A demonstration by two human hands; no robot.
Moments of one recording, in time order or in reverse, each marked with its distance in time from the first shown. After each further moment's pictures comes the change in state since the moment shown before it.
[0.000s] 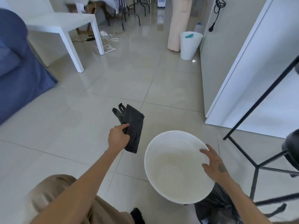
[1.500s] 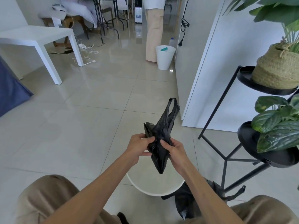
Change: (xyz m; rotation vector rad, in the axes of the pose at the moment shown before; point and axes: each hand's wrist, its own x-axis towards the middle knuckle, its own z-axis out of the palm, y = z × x) left_hand -0.106 0.127 0.048 -0.534 -0.505 -0.225; right_hand -0.047 -0.118 -0.028 1.151 -0.027 -0.020
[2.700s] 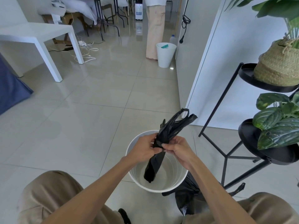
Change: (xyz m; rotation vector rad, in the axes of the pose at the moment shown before) left_hand 0.007 -0.025 0.001 0.496 -0.236 0.532; right_hand -0.001 -0.011 -0.014 -0.105 -0.077 0.063
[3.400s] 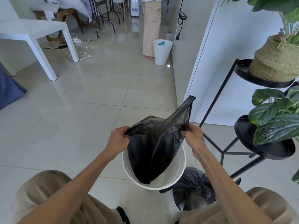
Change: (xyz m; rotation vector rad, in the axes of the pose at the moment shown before) left_hand -0.007 -0.025 -0.057 0.155 0.339 -0.240; right_hand 0.009 -0.028 -0.042 -0.224 0.427 -0.064
